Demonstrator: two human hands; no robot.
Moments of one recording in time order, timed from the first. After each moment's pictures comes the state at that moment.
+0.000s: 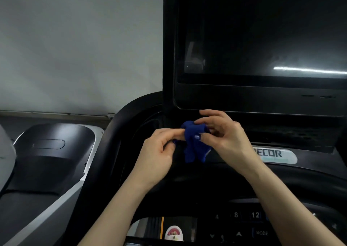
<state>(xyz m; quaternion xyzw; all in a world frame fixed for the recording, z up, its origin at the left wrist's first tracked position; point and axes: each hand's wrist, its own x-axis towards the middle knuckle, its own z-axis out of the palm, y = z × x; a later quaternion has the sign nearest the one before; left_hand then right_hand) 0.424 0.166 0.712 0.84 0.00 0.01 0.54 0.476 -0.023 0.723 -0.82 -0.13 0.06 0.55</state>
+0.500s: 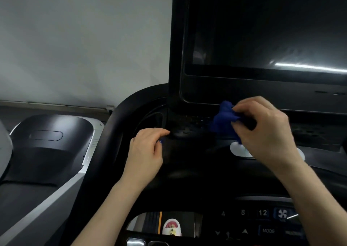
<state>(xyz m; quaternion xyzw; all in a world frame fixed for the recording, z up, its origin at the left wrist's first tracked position) 0.422 0.203 0.654 0.93 0.01 0.12 0.36 0.481 -0.050 0.734 -0.91 -0.19 -0.20 0.31</state>
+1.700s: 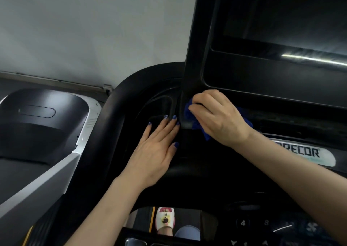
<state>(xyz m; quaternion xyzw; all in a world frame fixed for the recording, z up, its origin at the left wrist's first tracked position) 0.427 0.223 0.591 0.96 -0.10 -0.04 0.27 0.545 0.031 0.634 -0.81 -0.50 -0.28 0.11</state>
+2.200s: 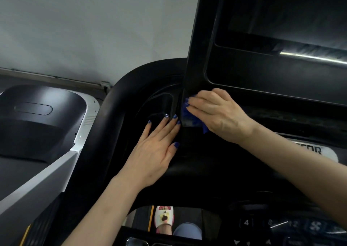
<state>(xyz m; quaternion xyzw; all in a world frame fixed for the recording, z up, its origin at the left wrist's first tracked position) 0.426 0.227 0.587 0.96 -0.11 -0.05 0.25 0.556 0.023 0.632 -0.78 -0.57 -0.28 0.03</state>
